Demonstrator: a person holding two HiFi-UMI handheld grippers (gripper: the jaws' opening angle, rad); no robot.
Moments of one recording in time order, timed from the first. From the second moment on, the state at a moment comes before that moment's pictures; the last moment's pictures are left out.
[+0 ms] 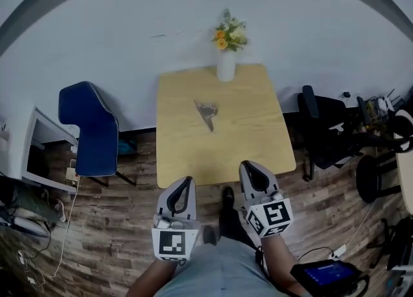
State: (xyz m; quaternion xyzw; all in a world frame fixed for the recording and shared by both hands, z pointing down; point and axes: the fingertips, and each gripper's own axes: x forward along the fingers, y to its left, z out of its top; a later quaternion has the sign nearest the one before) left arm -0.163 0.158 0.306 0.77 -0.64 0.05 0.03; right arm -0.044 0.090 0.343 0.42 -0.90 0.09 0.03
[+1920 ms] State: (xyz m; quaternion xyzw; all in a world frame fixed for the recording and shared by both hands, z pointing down) left arm -0.309 -0.161 0.465 0.68 -0.69 0.12 0.22; right arm -0.205 -0.238 0.555 0.29 -0.90 0.26 0.18
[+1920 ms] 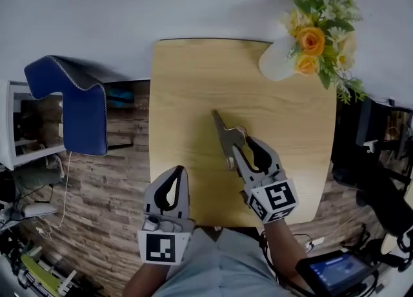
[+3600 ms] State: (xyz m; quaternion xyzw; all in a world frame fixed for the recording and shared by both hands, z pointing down) left arm -0.253 -0.139 0.358 0.72 -0.68 0.06 0.13; right arm -0.162 -0.230 0.393 0.33 -0.93 0.14 0.08
